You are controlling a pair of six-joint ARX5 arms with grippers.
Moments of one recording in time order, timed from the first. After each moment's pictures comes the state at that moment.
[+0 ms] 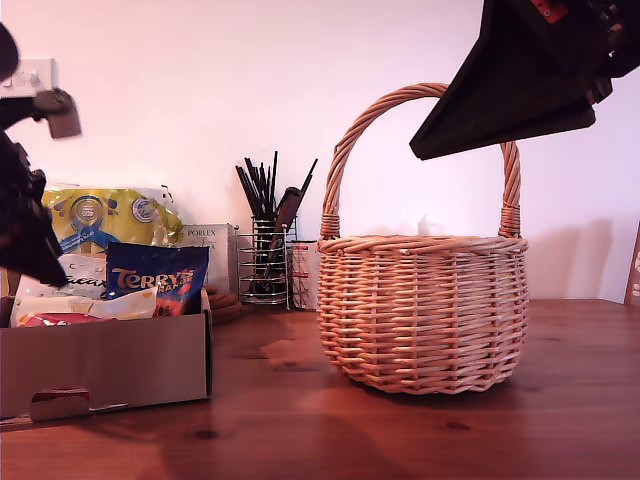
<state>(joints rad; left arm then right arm) -0.05 1.52 0.94 -0.28 0.23 0.92 0.74 0.87 0.54 -0.18 -0.23 -0.08</state>
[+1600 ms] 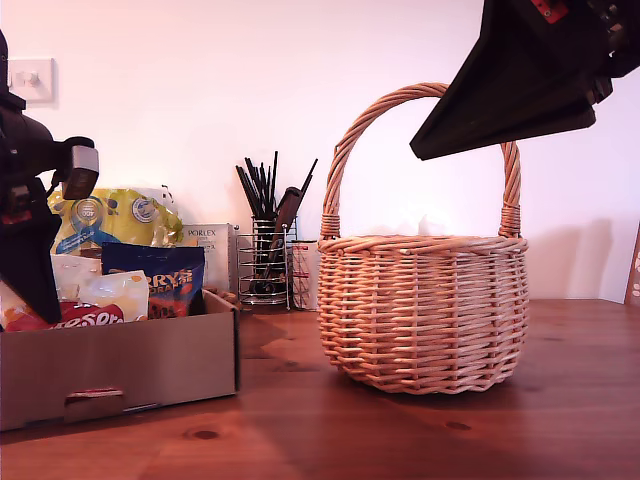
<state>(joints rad) -0.04 1.89 1.37 -1.08 0.47 0.79 0.74 0.87 0.54 -0.18 -0.23 -0.08</state>
